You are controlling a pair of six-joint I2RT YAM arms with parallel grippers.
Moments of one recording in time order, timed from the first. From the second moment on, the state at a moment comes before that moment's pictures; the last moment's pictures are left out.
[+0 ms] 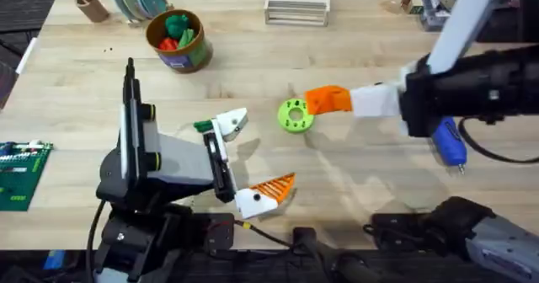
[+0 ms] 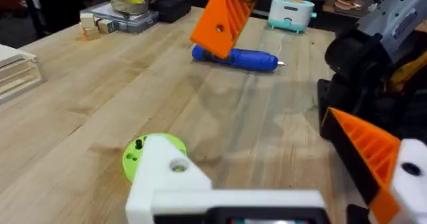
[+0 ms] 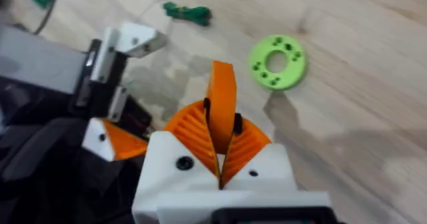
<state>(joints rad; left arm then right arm) -0.20 0.01 0.01 -0.10 1.06 -0.01 0.55 0.94 1.10 -0.99 -0.37 0.17</state>
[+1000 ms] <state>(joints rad) -0.20 0.01 0.01 -0.10 1.06 -0.01 0.44 1.18 0.96 -0.73 -0.99 0.07</state>
